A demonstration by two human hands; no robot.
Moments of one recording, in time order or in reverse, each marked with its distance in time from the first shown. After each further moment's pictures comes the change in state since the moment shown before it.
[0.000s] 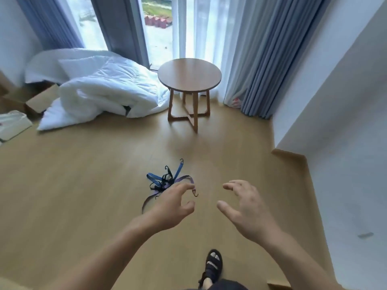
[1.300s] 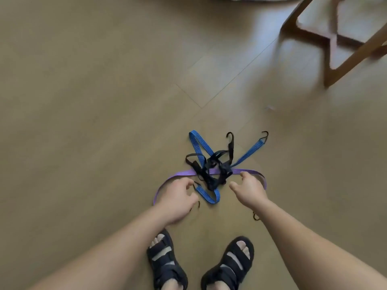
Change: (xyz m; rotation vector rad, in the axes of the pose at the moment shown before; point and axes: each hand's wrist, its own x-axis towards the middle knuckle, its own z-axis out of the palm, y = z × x) left_hand 0.439 -0.513 0.119 -0.384 0.018 -0.852; right_hand 0.573 0.194 0.593 -0.224 -0.753 0.287
